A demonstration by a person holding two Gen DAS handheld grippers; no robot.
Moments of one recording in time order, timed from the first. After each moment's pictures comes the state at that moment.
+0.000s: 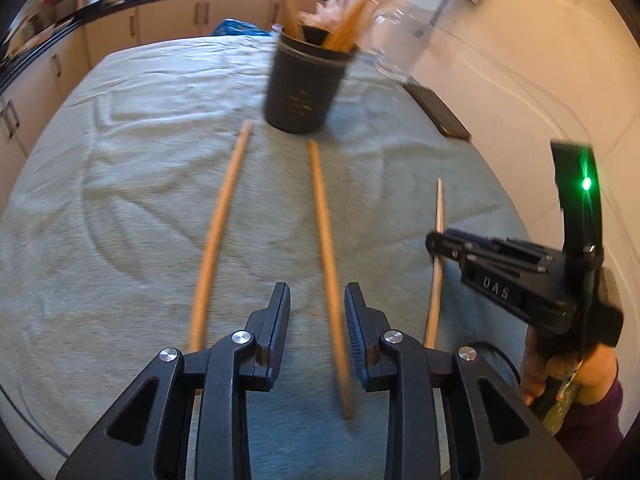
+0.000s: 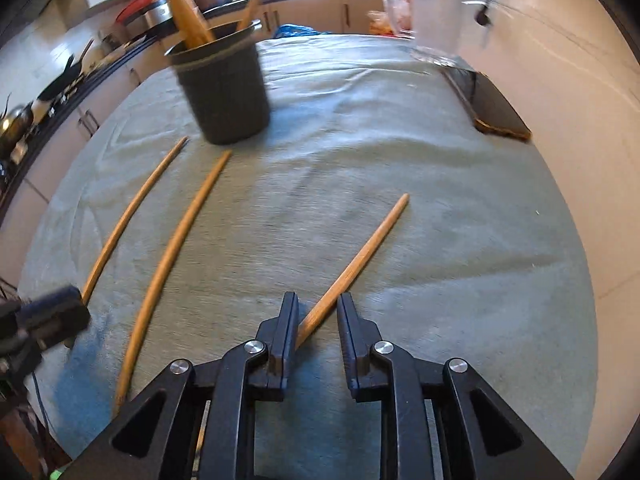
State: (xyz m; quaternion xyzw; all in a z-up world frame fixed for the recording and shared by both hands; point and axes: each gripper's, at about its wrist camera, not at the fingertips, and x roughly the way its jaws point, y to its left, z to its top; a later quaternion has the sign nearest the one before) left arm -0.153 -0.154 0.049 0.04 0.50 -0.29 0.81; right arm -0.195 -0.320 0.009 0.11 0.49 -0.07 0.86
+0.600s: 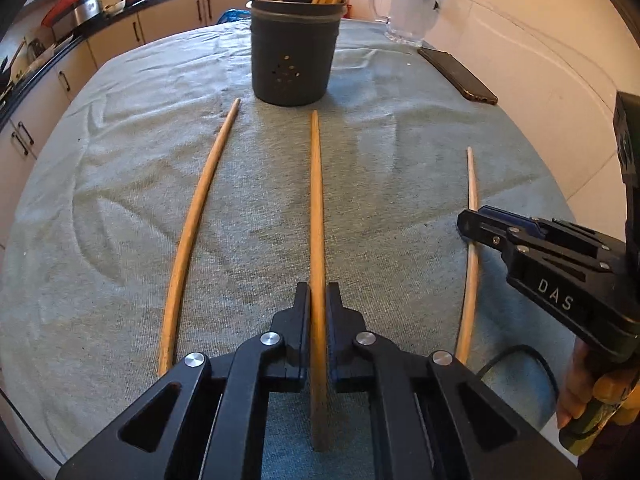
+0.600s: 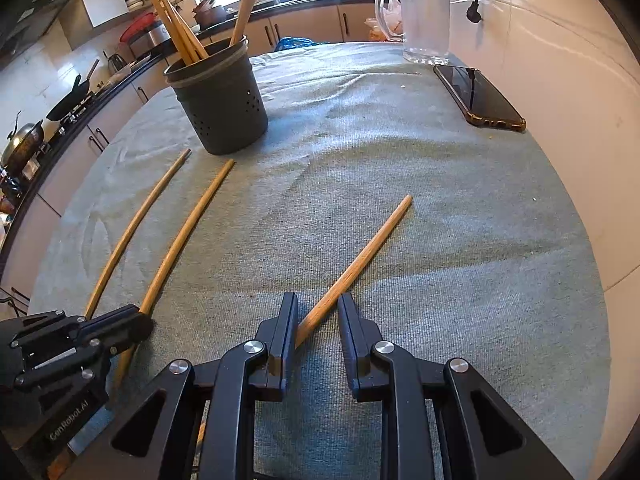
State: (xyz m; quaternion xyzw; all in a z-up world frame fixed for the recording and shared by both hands) left arm -0.153 -0.182 0.023 0.10 0.51 -0.24 0.82; right arm -0.210 -0.326 0.009 0.13 0.47 -0.06 0.87
